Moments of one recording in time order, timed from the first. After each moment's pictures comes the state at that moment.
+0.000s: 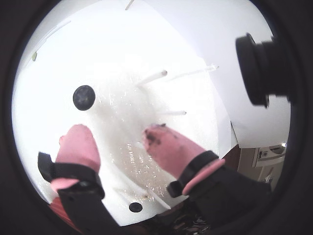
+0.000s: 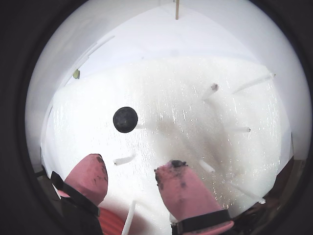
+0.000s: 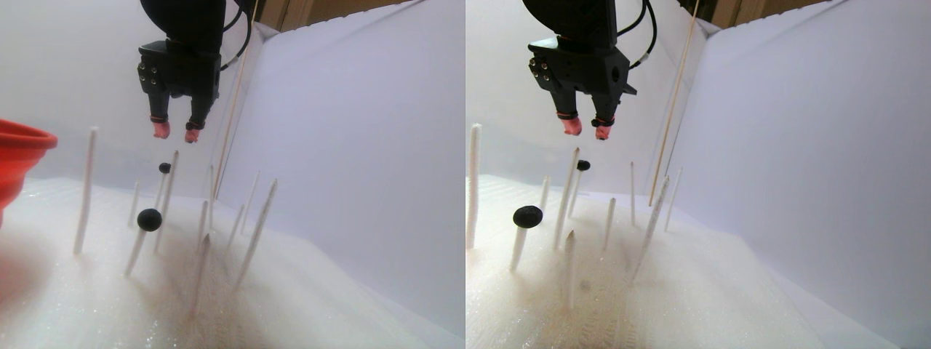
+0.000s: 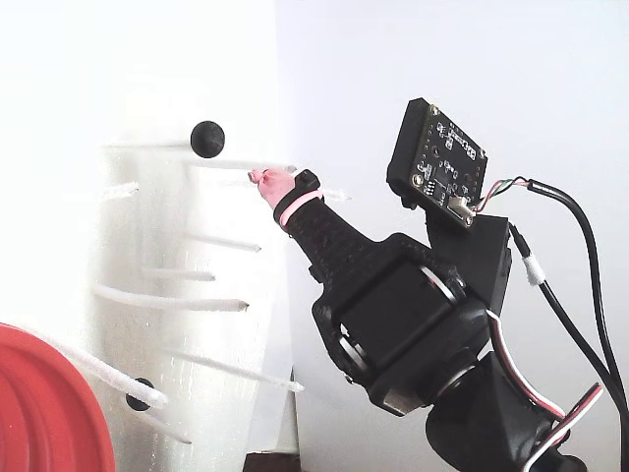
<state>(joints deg) -6.9 98.4 128.1 -1.7 -77.1</state>
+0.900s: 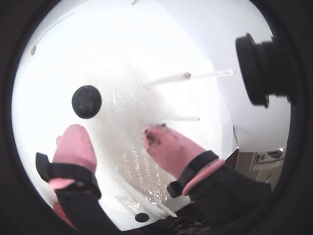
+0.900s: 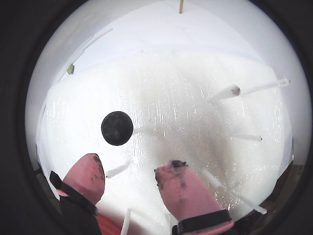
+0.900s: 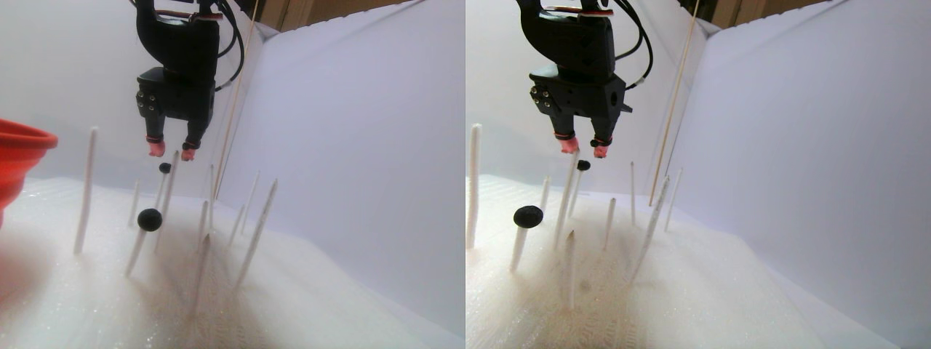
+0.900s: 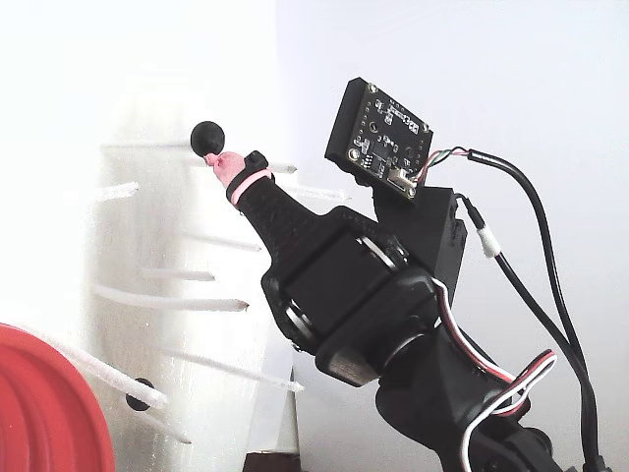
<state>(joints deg) -7.7 87.5 123.2 -6.2 -79.0</state>
